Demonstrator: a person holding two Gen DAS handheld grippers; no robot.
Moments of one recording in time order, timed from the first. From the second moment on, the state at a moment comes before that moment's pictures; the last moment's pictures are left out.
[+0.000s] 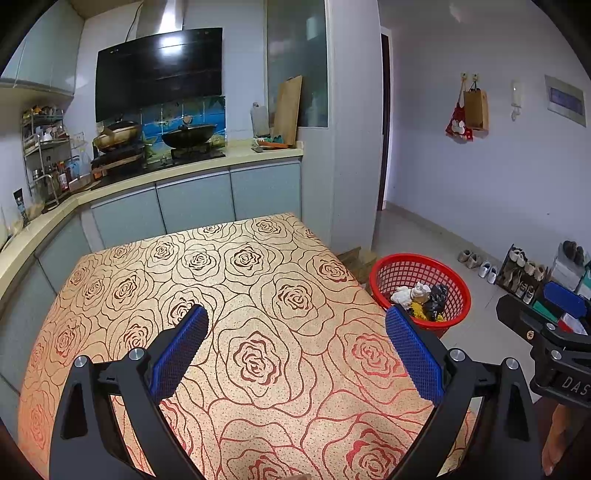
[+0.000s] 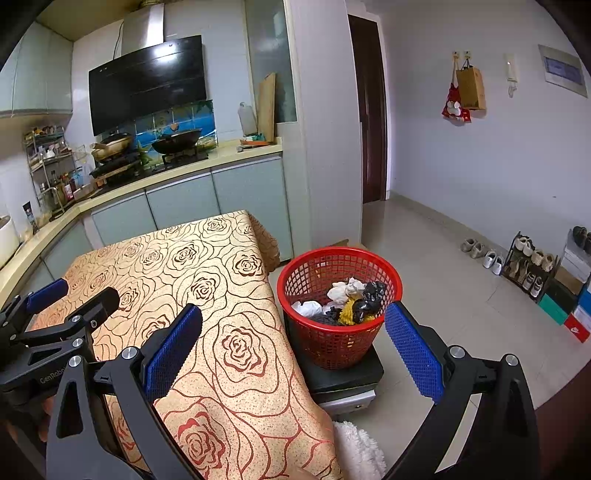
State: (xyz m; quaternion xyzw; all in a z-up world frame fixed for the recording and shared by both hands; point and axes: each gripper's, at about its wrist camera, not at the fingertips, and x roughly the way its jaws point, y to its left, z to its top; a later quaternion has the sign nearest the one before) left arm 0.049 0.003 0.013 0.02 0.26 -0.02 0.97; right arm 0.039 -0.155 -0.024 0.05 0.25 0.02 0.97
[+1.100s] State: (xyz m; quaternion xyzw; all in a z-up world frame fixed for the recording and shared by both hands) left arm 0.044 0.002 0.014 0.01 0.24 -0.02 0.97; right arm 0.040 -0.153 -0.028 0.05 0.26 0.02 0.96
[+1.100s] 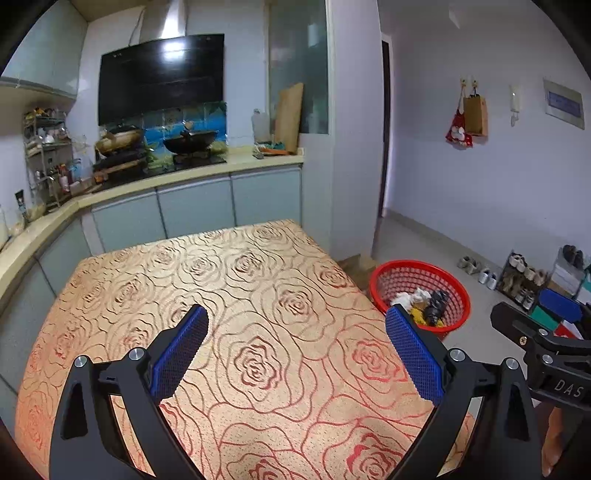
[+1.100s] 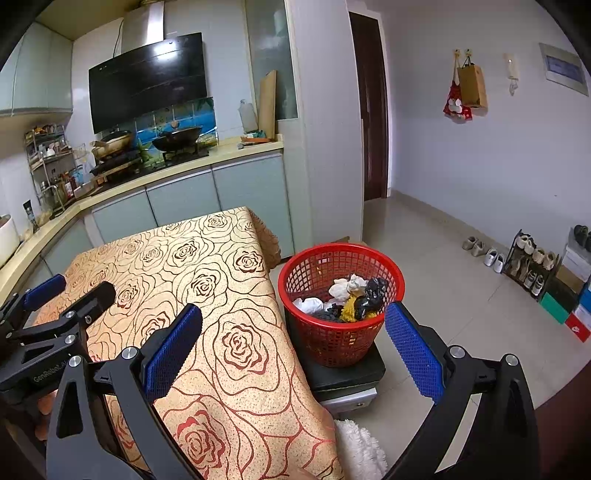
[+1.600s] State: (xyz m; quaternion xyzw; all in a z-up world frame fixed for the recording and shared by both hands) left arm 0.051 0.002 0.002 0.01 0.27 -0.03 0.96; right arm 0.048 -0.151 -0.034 0.05 0.27 0.03 0.96
